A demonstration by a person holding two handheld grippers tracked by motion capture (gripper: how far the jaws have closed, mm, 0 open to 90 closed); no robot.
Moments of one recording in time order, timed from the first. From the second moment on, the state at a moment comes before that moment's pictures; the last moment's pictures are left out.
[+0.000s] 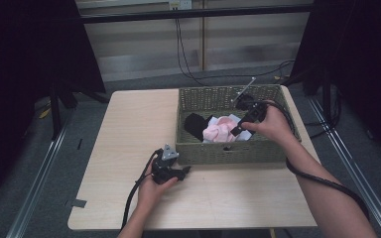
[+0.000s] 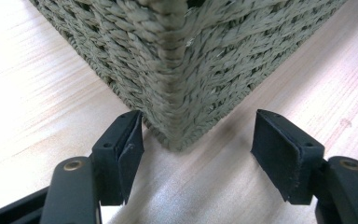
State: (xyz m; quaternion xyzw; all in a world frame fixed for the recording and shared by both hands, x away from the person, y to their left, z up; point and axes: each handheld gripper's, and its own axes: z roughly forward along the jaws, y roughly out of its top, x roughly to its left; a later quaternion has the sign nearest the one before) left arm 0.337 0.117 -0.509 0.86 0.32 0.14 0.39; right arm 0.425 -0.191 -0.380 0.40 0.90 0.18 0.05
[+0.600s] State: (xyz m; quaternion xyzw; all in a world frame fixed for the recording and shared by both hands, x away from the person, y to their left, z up) left arm 0.337 0.117 -0.509 0.85 0.32 0.14 0.39; right arm 0.443 -0.165 -0.409 0.40 0.90 0.19 0.02
